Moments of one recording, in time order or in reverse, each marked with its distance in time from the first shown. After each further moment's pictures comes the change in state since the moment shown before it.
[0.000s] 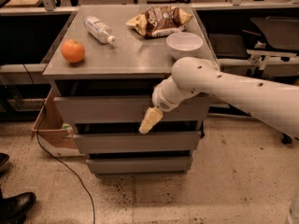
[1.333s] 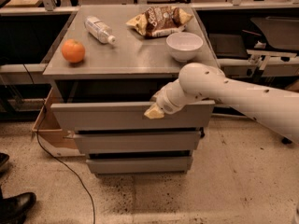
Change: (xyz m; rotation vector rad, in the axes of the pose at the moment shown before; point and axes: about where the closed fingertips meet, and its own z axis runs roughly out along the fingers) arm 0.013 -0.006 0.009 0.014 -0.057 0.042
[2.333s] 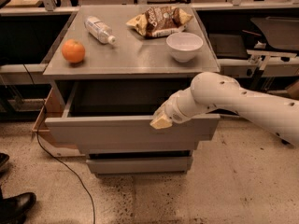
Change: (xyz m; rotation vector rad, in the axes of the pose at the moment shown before) arm 0.024 0.025 -0.030 0.024 -0.002 0.031
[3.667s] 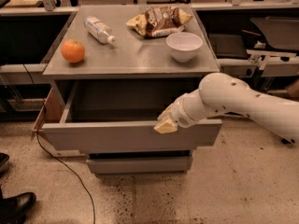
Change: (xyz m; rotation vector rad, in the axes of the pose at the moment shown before) arm 0.009 0.021 -0.021 -0.041 -0.001 0.029
